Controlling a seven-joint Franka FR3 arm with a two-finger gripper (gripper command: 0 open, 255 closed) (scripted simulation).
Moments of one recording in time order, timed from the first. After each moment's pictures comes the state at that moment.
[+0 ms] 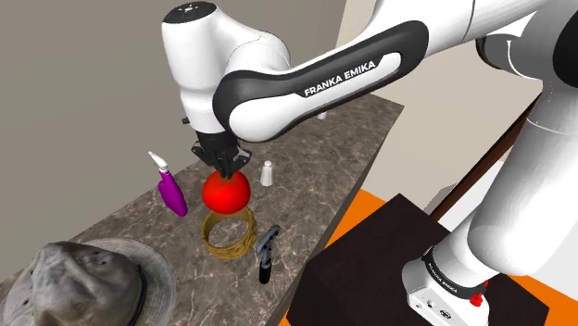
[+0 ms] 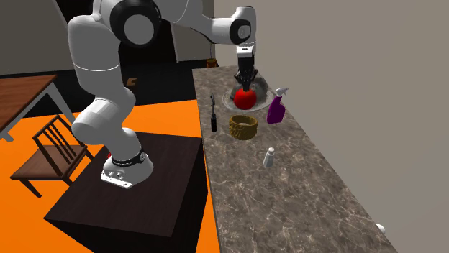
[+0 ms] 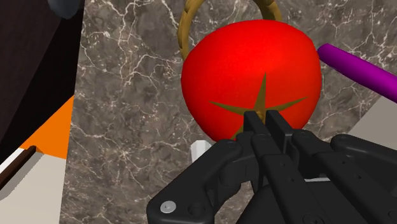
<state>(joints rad) 0.02 0.26 0.78 -1.87 -0.36 2.01 1.78</state>
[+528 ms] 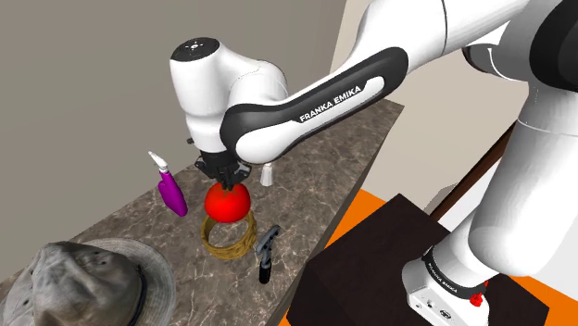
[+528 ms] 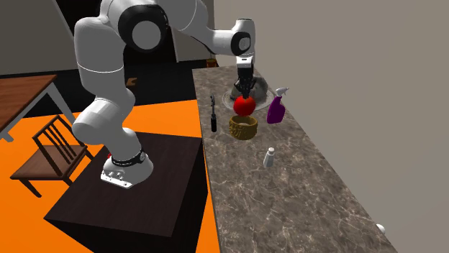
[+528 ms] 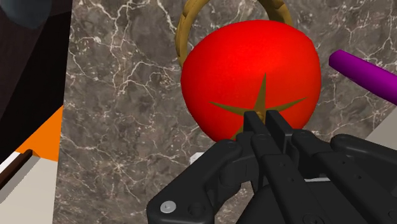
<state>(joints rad) 0.03 0.32 0.76 -1.92 -0.42 2.09 1.82</state>
